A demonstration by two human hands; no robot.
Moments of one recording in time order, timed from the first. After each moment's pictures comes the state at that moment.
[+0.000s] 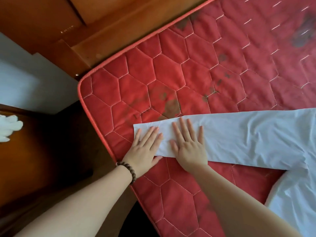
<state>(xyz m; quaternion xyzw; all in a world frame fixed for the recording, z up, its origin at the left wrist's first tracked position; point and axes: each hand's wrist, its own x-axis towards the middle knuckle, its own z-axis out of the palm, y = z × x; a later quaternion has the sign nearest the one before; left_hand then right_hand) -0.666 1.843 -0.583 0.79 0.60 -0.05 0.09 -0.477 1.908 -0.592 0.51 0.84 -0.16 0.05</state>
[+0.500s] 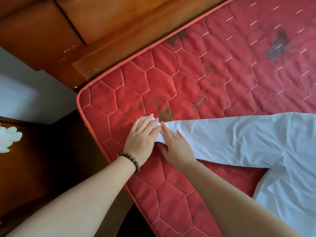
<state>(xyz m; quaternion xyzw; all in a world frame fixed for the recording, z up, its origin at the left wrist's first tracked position) -0.658 1.899 -0.522 0.77 0.62 0.14 0.01 -0.504 1.922 -0.525 0.46 0.82 -0.33 -0.08</state>
